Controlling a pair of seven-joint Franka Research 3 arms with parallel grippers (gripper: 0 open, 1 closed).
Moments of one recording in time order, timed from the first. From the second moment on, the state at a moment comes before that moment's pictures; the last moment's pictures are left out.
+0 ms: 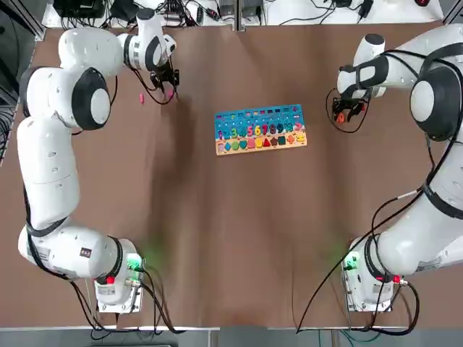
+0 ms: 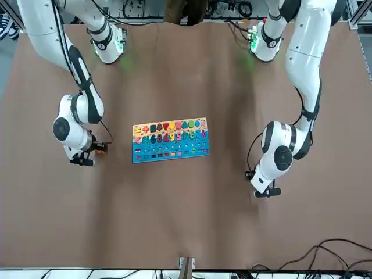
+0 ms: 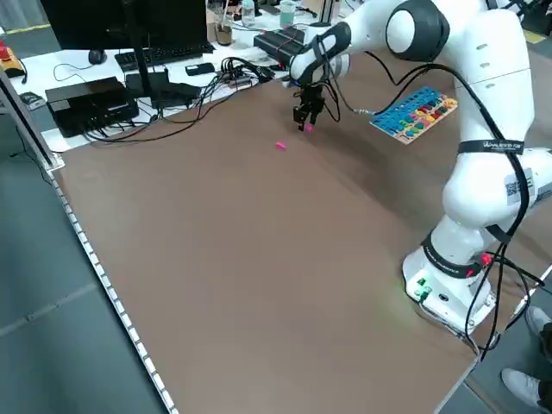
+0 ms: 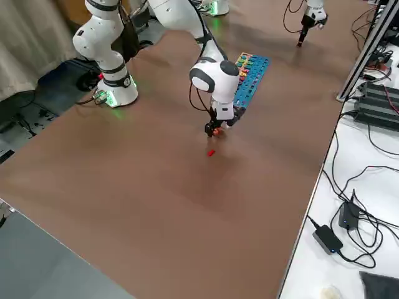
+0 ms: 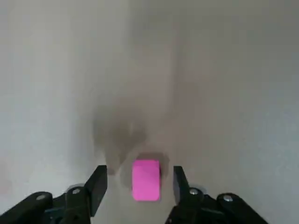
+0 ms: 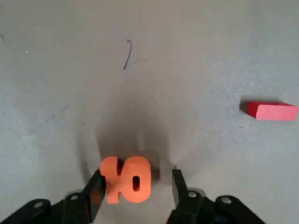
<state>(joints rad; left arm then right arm) -0.21 0.73 -0.04 -1.65 0.02 2.36 -0.33 0.17 0.45 -0.14 -2.17 0.04 2.48 0.13</state>
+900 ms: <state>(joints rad) -0.21 0.73 -0.04 -1.68 0.02 2.40 -0.33 0.17 0.45 -0.14 -2.17 0.04 2.48 0.13</state>
